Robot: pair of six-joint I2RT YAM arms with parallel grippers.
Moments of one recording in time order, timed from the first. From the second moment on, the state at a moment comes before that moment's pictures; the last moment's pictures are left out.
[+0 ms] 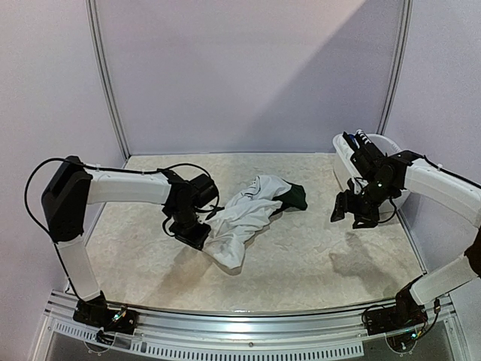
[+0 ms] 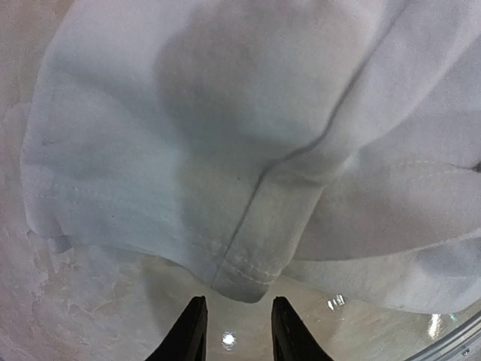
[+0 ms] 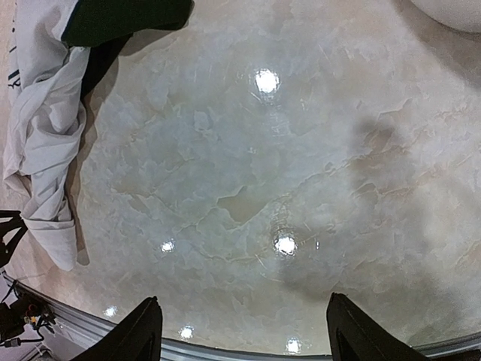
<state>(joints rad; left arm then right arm) -0.77 1.85 1.23 -0.85 -0.02 -0.30 0.44 1.37 1.10 -0.99 -0.14 0.65</state>
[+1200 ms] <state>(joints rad) -0.71 1.94 1.26 -0.79 0.05 -0.22 0.44 1.41 1.14 -1.01 -0.14 0.65</state>
